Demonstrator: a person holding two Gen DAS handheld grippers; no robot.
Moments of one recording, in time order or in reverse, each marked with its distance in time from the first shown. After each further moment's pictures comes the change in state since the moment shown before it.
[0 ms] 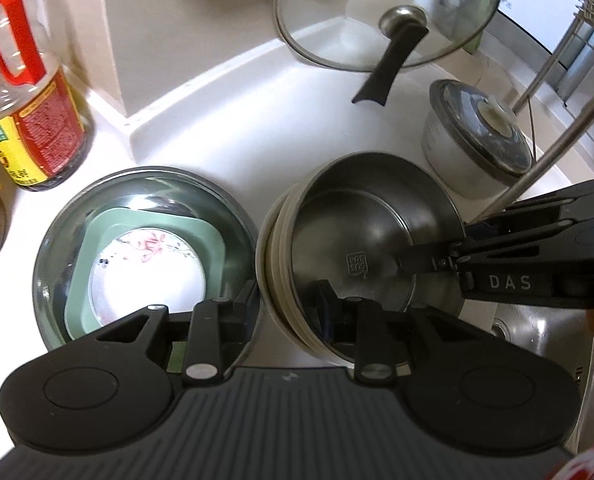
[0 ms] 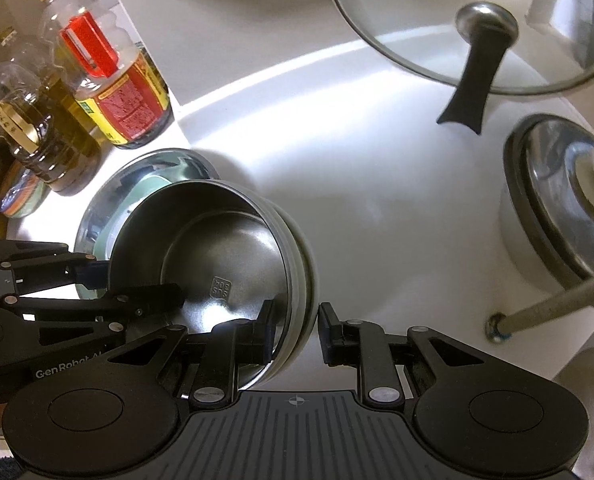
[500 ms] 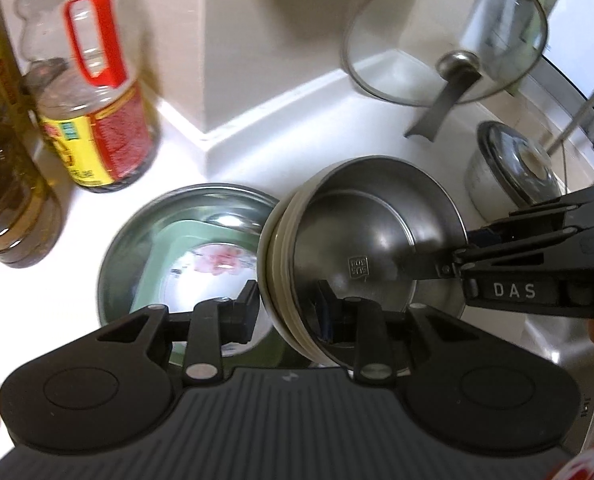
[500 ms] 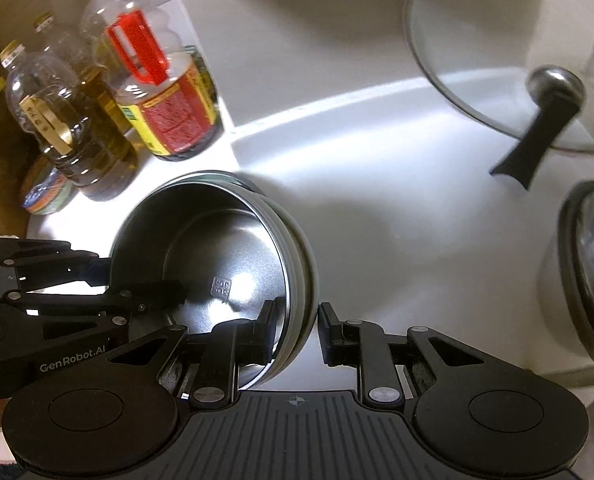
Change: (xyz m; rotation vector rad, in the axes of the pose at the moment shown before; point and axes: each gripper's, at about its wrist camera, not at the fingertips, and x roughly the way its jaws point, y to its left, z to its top) left arm -0.025 0.049 0.009 -0.088 -0.052 0.073; right arm 0.011 0.047 0.040 -0.103 -0.016 0.047
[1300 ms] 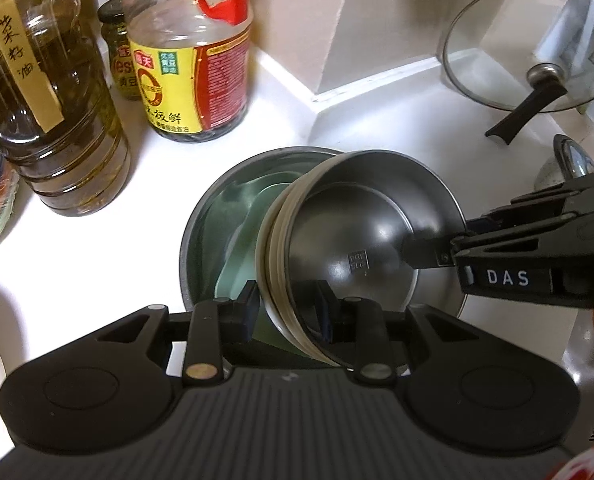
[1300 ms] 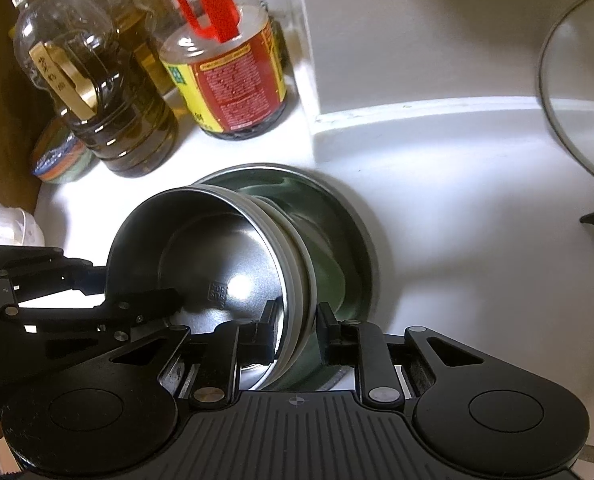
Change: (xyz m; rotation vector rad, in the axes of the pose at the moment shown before) left arm 0.023 0.070 -0.022 -0.110 0.061 0.090; right arm 0.071 0.056 0.037 -0.122 0.108 0.048
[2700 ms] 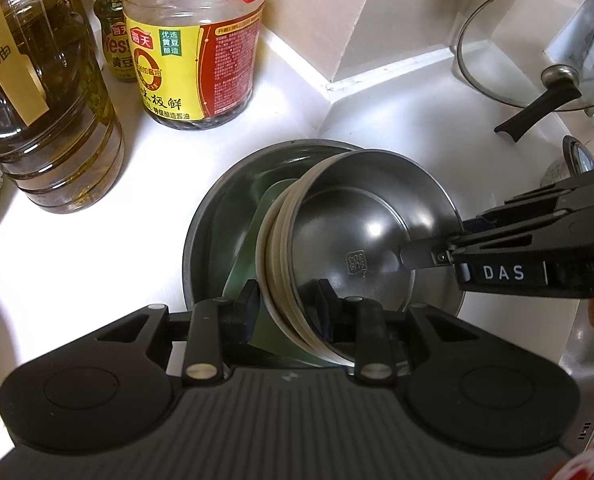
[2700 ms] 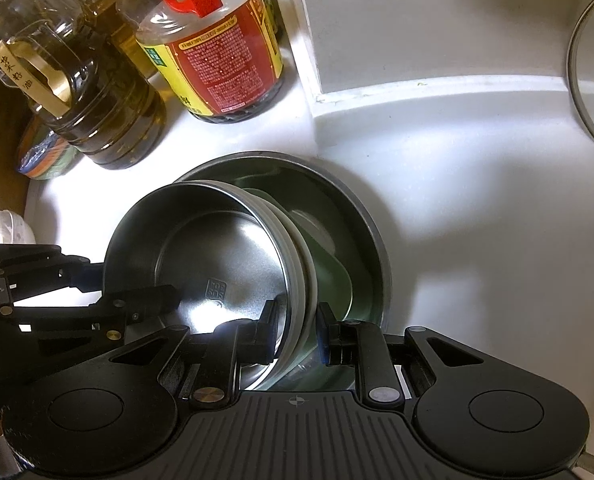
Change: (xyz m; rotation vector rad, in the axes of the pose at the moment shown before) left arm 0.019 0.018 0.015 -0.016 0.071 -0.044; right arm 0.025 -0.005 0.019 0.028 0.086 0.015
